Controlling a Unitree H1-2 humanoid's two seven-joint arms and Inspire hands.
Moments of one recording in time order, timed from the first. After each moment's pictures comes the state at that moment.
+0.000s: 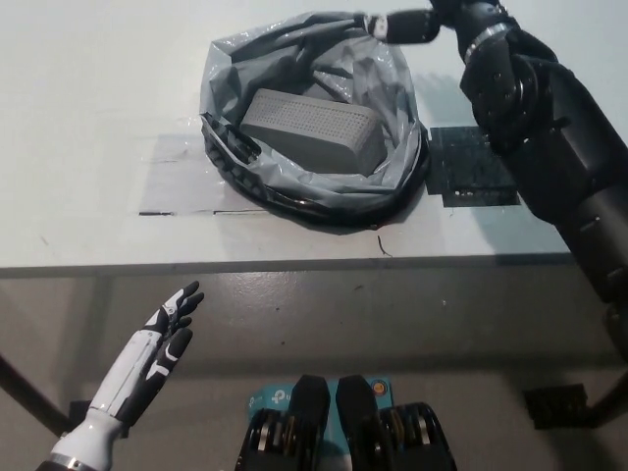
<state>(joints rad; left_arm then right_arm) -0.02 0.28 -0.05 -0.13 0.12 -0.07 -0.19 -1.19 -0.22 0.38 0.83 -0.52 0.04 -0.05</state>
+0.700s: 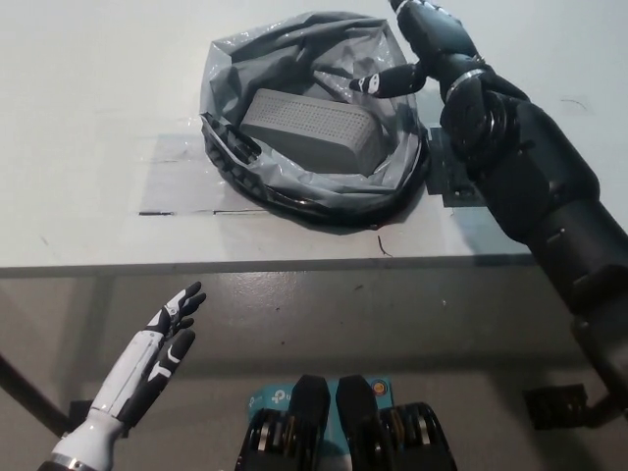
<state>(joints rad) -0.02 0.28 -0.05 -0.13 0.12 -0.08 -0.19 -1.19 -0.16 0.37 0.98 -0.51 0.05 -0.03</state>
